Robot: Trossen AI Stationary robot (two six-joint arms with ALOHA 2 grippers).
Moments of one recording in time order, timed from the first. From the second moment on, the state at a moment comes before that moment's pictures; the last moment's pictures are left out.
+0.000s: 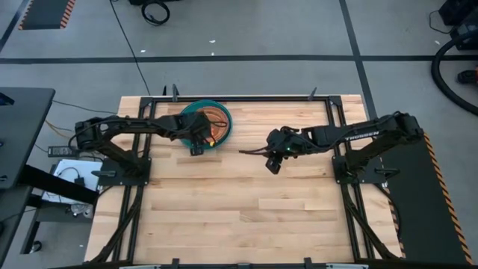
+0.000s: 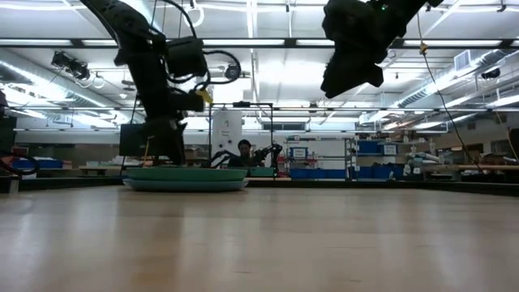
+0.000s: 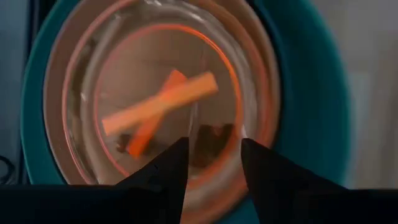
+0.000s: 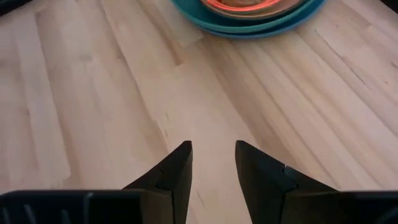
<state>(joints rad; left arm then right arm) 0.38 1.48 0.81 -0.43 -0.24 0.36 0.04 1.34 0.98 -0.49 0.22 0.50</state>
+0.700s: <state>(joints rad) 0.36 1.13 0.53 -0.10 0.08 0.25 0.06 0.93 0.56 -0.20 0.37 0.48</state>
